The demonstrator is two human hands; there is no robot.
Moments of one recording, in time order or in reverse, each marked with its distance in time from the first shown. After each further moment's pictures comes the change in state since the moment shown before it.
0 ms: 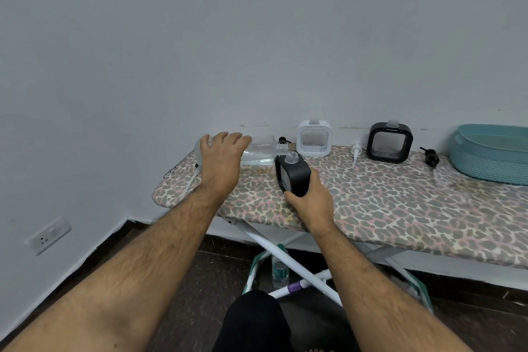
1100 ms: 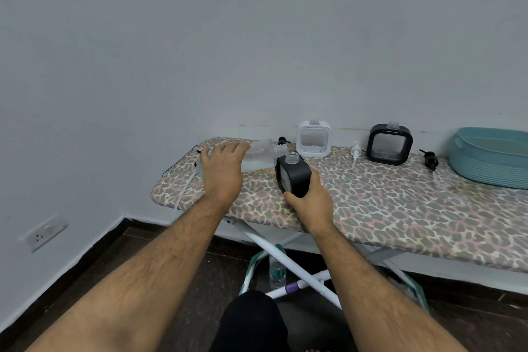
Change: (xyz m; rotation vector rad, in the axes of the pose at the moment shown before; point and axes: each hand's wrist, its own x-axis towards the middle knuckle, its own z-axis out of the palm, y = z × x) left_hand -0.014 0.004 0.022 -0.044 0.010 -0.115; right_hand -0.008 -0.009 -0.008 -0.019 0.006 -0.020
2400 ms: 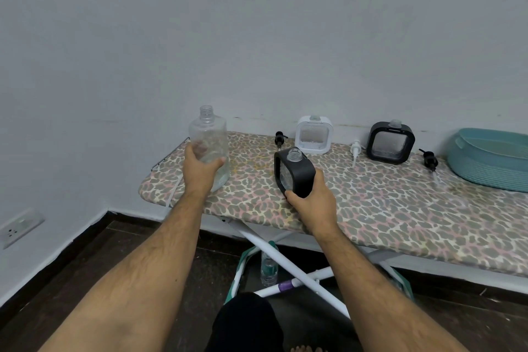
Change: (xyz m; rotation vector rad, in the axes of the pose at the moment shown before) left_hand 0.010 -0.055 0.049 -1.053 0.008 -0.667; right_hand -0.002 -0.005 -0.002 -0.049 0.024 0.006
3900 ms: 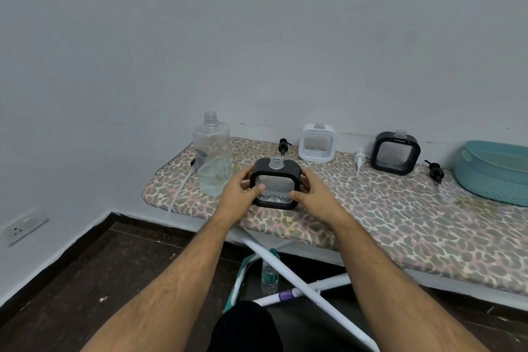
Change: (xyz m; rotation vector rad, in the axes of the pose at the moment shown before) left_hand -0.052 -0.007 0.037 -0.071 -0.466 0.025; right_hand 0.037 -0.014 -0.016 0.351 -0.480 0.074
